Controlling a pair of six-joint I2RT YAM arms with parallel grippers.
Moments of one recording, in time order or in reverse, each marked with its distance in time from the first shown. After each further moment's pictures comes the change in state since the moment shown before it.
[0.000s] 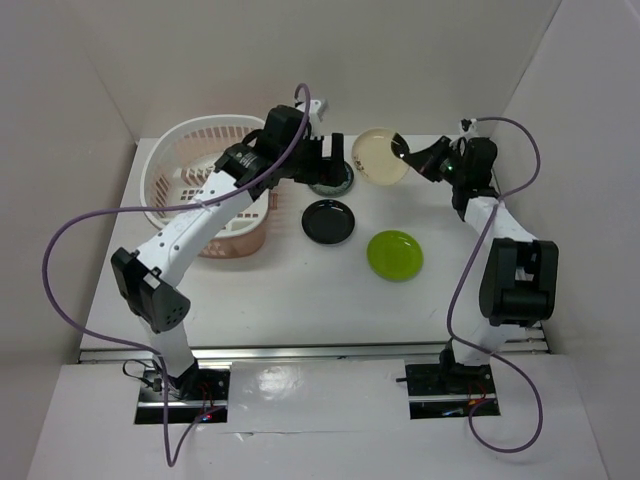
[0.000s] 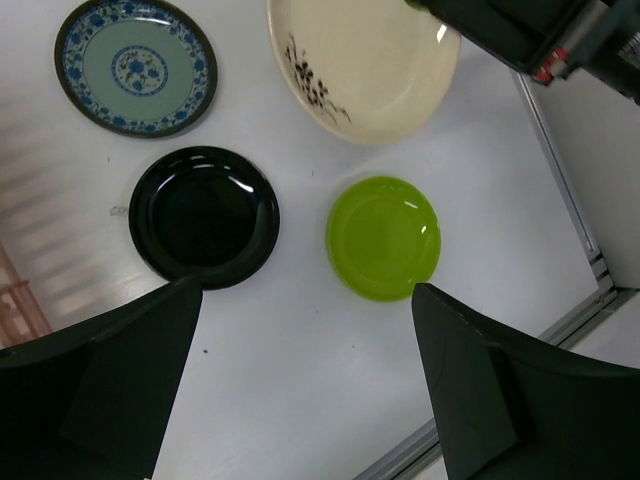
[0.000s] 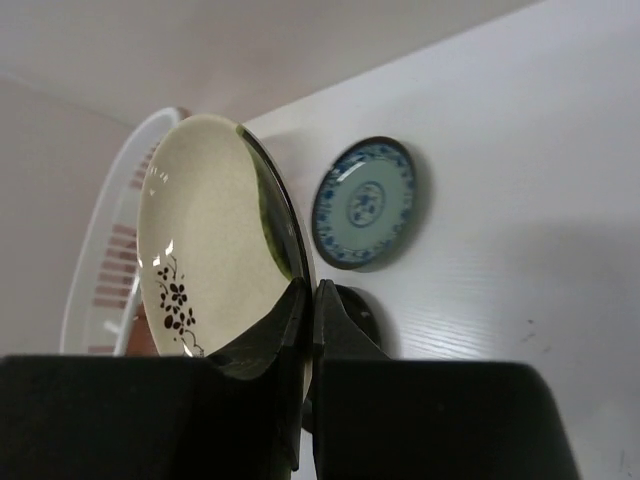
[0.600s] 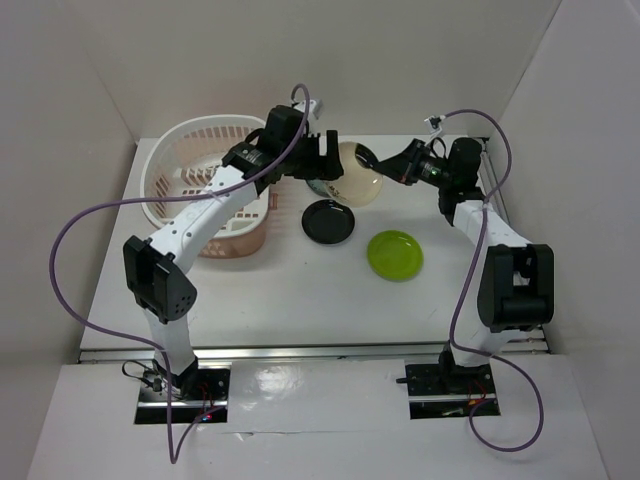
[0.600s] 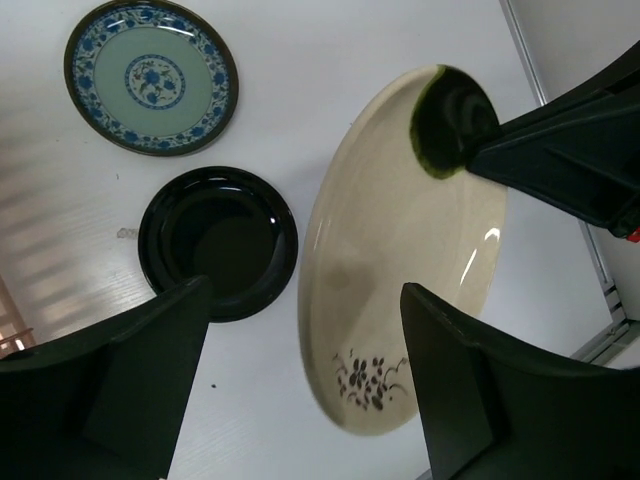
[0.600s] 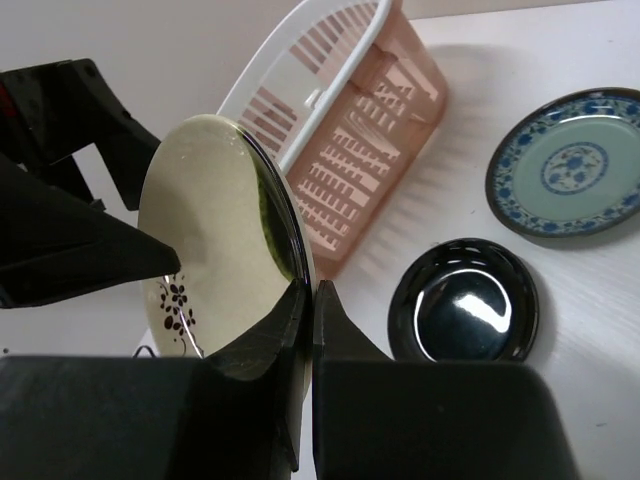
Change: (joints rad) left arm 0.063 0.092 -0.009 0.104 0.031 -0.019; right arm 0.106 -0.071 -0.049 0.148 -0.364 0.012
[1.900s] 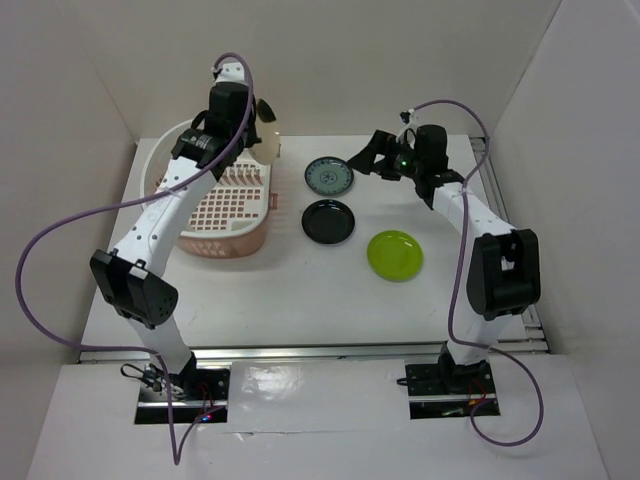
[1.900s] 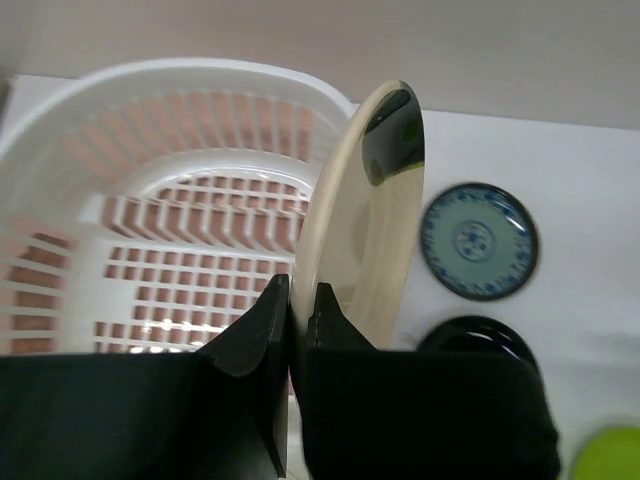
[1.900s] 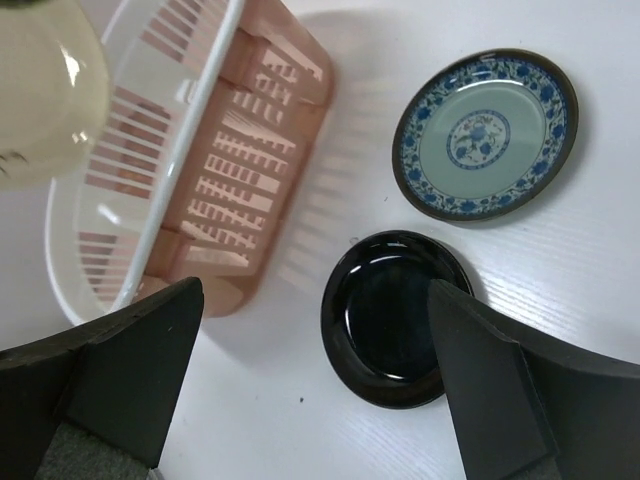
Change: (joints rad) left arm 0.187 -0.102 0.011 -0.006 -0.450 0.101; right arm 0.143 0.098 0.203 -0.347 0.337 -0.163
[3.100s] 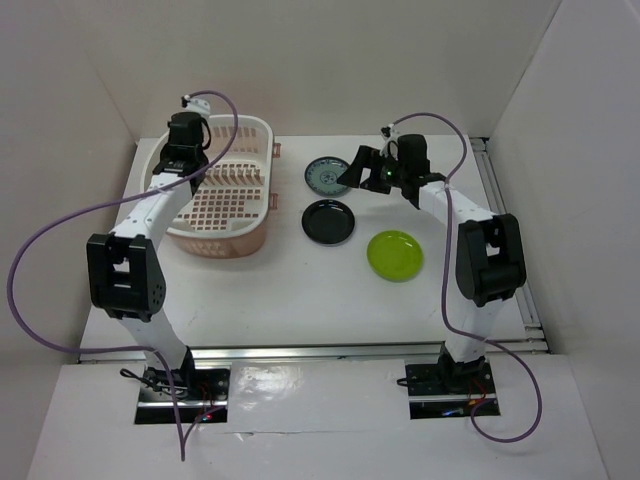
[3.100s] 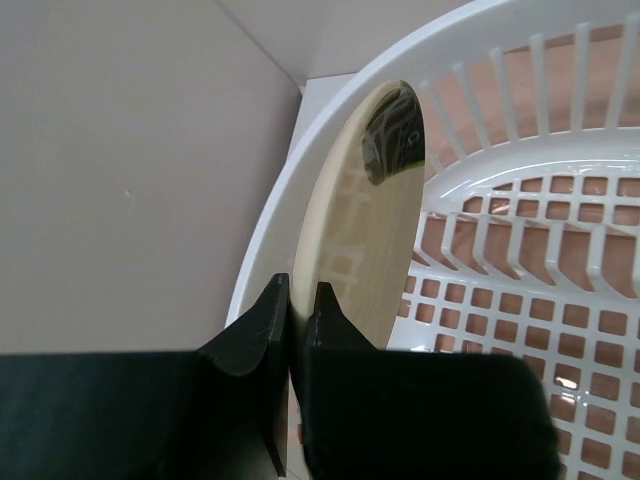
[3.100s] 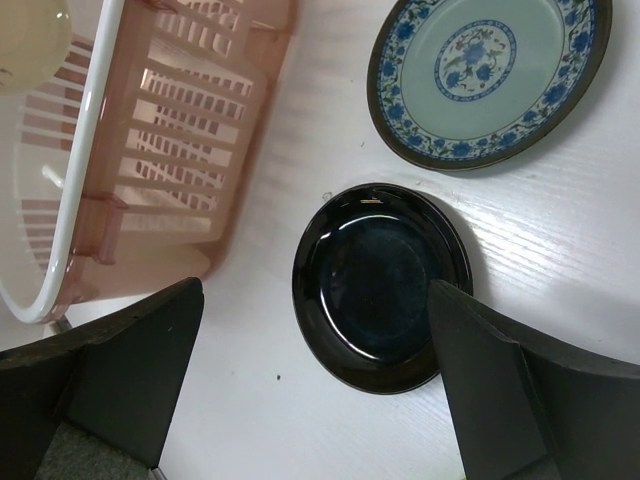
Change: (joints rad) left arm 0.304 0.009 -0.462 0.549 -0.172 0.645; right arm 0.061 0.132 0.037 -0.091 0.029 -0.054
